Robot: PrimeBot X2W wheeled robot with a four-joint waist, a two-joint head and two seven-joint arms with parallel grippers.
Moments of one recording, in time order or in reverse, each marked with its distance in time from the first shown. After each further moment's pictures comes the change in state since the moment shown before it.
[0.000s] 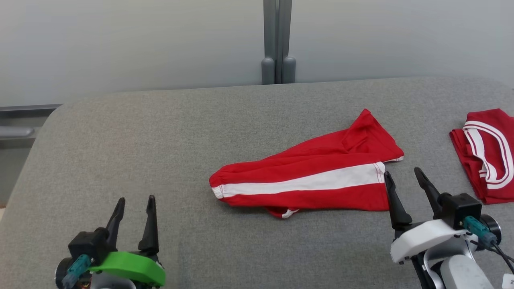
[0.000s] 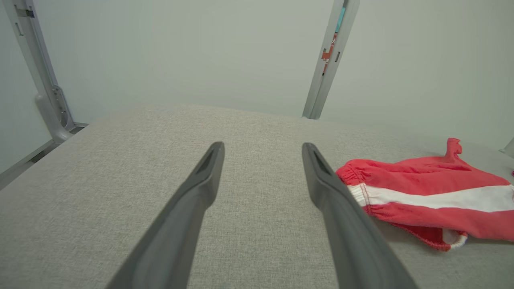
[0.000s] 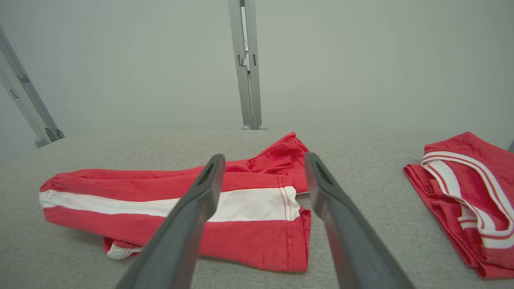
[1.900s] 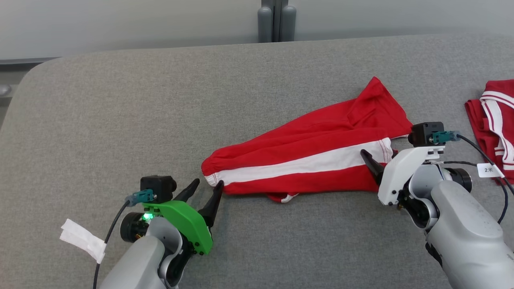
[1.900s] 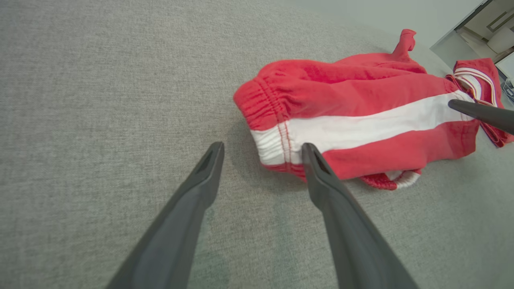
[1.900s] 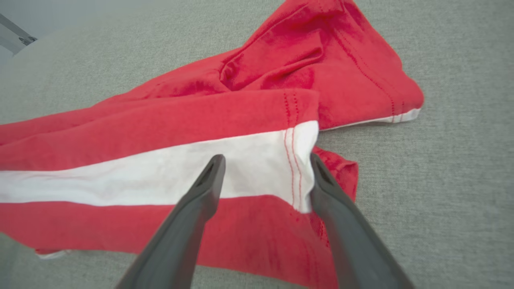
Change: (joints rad) left arm -0.366 0.045 -0.494 0.300 -0.402 -0.014 0.223; right arm -0.494 -0.137 0.291 0.510 0.430 -0.001 0.380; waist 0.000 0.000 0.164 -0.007
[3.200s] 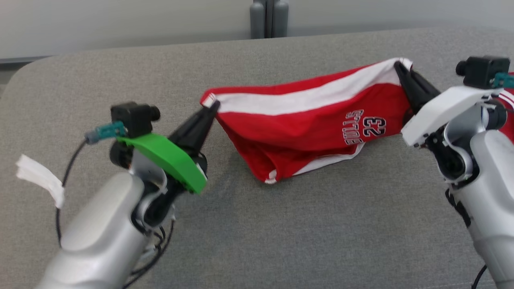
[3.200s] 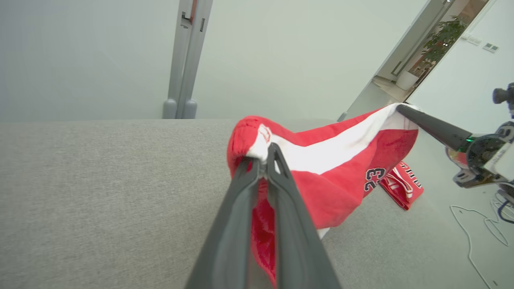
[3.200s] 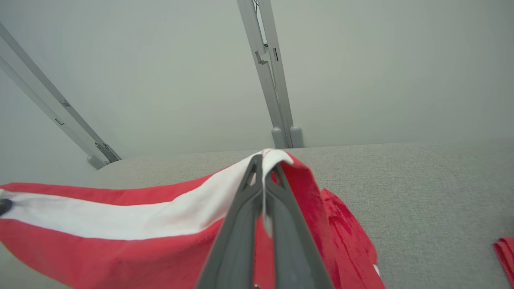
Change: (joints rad) left arm -0.169 0.135 -0.064 -0.348 -0.223 0.013 0.037; right arm -0.039 -0.077 -0.099 -0.389 0.059 0.000 -0.058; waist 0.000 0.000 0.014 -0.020
